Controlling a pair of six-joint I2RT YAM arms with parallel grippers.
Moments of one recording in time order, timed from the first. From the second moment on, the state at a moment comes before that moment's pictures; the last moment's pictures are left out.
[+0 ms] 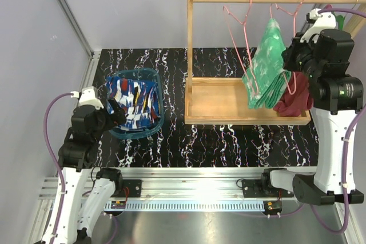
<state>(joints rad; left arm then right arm) -0.11 0.58 0.86 -0.75 -0.12 -0.33 0.05 1.25 1.92 -0.97 0.02 0.08</state>
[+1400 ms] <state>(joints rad) -1.71 1.63 1.64 -0.04 -0.79 -0.02 0.09 0.69 1.73 -1.41 -0.13 0.21</state>
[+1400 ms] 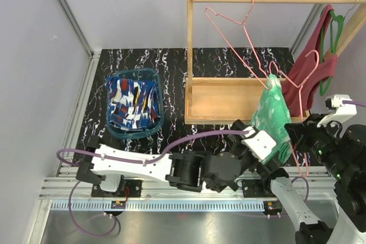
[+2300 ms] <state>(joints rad) -1.61 1.88 1.82 -0.04 -0.77 -0.05 0.14 0.71 1.86 -1.43 -0.18 0.22</state>
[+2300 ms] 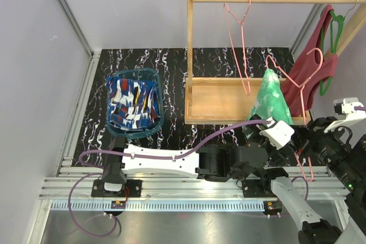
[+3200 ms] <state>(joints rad) -1.64 1.66 1.54 0.16 -0.94 0.08 0.14 0.64 1.55 -1.29 -0.21 0.22</state>
